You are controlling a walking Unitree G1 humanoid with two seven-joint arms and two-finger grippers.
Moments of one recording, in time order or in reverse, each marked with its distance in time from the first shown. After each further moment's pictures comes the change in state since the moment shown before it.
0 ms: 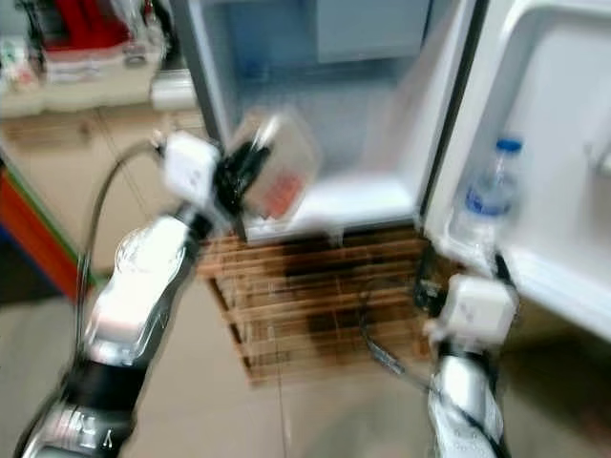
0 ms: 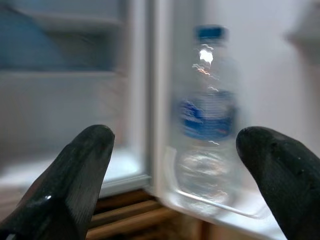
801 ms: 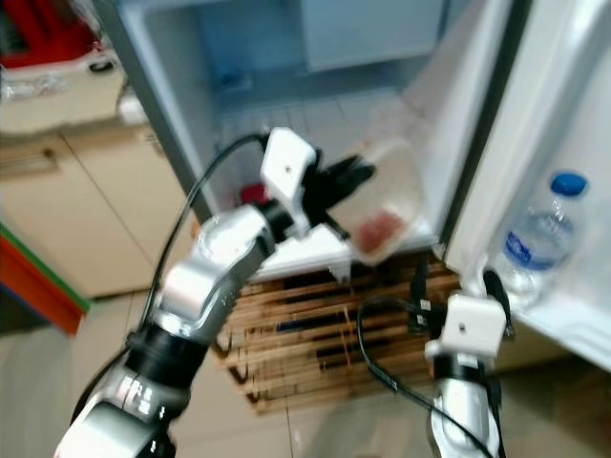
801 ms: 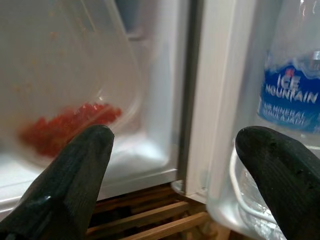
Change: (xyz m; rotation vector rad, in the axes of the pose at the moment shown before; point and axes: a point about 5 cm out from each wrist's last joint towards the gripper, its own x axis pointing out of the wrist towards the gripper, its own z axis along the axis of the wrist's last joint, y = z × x) left arm 0.052 -0.096 0.022 -0.218 0.026 -0.470; right arm -0.026 -0.008 -0.004 -0.028 0.064 -0.005
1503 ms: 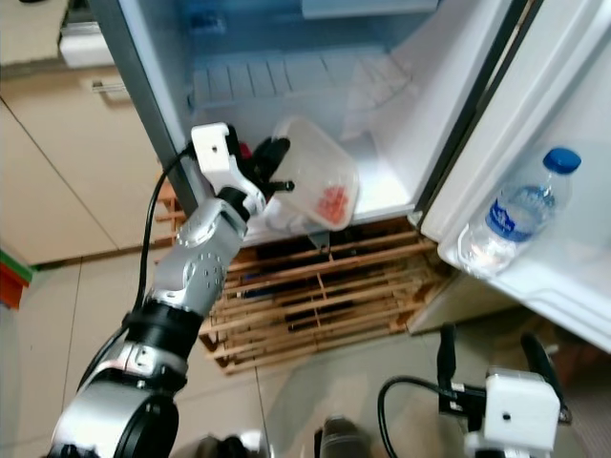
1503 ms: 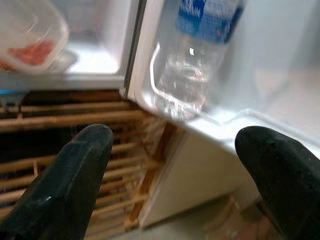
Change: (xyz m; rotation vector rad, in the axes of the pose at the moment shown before) left arm -0.028 0.074 -0.037 -0.345 -0.060 0.567; right arm -0.071 -0.032 0.015 -0.100 0.186 0.031
